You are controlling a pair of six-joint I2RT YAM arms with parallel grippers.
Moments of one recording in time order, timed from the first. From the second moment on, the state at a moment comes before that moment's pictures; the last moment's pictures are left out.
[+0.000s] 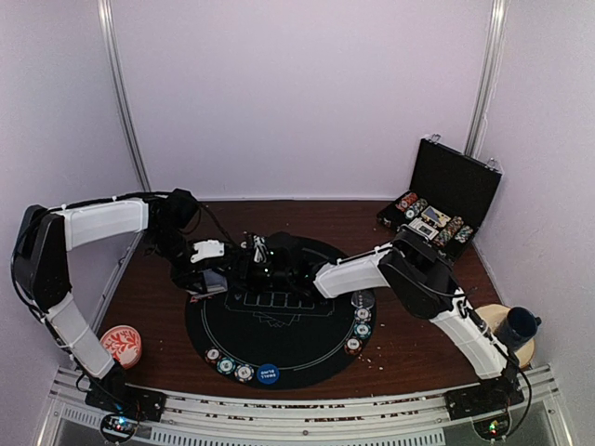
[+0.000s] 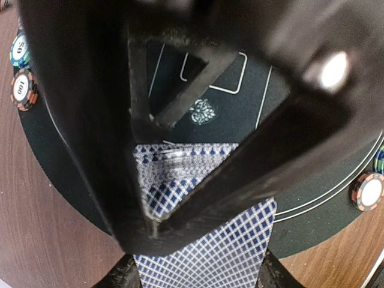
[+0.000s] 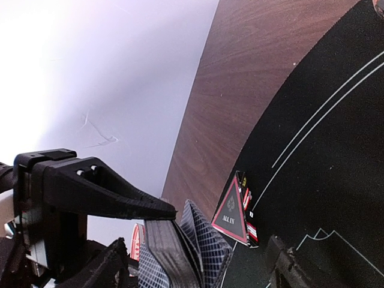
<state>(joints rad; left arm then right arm) -0.39 1.67 1.21 -0.90 0.22 0.97 0.96 2.52 1.77 0.54 -0.39 1.13</state>
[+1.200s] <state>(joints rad) -0.42 1.64 1.17 -0.88 0.21 0.96 0.97 2.58 1.82 0.60 -0.51 1.17</state>
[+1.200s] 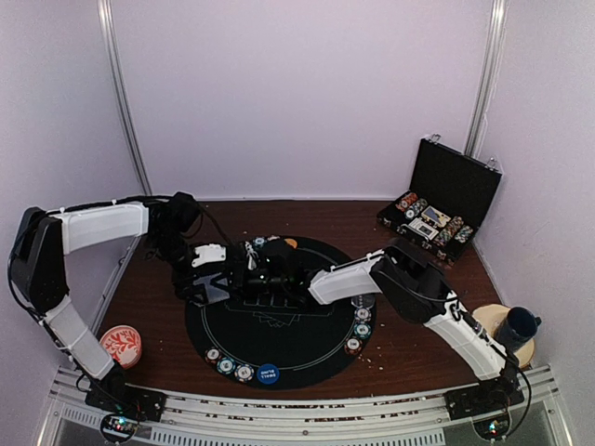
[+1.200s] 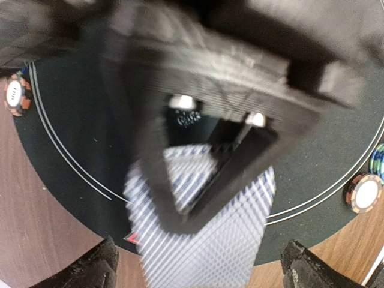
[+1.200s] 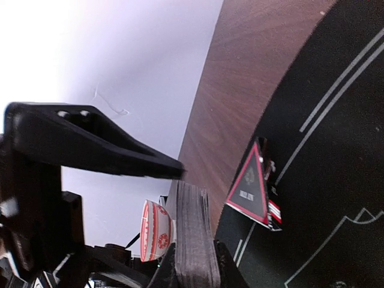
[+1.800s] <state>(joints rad) -0.23 1.50 1.18 -0.73 0.44 0.77 0.92 2.26 1.65 0.21 -0.40 0.90</state>
